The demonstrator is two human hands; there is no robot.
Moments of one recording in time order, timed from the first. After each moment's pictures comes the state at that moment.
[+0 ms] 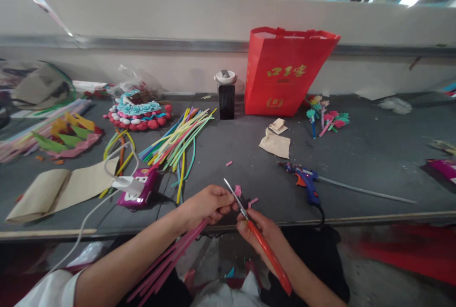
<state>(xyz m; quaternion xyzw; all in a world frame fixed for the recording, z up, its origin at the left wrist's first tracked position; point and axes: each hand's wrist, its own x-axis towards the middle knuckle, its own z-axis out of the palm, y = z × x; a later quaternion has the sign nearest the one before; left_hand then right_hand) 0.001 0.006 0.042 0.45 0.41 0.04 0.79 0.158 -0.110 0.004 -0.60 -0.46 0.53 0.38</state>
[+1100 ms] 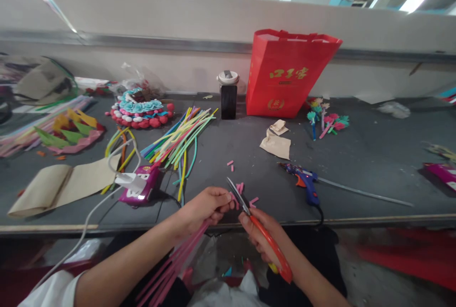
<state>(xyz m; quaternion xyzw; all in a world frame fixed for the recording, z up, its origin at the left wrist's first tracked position) -0.005 -0.001 0.027 0.43 0.41 0.10 0.80 0.159 -0.110 0.005 -0.63 -0.35 0.60 0.34</state>
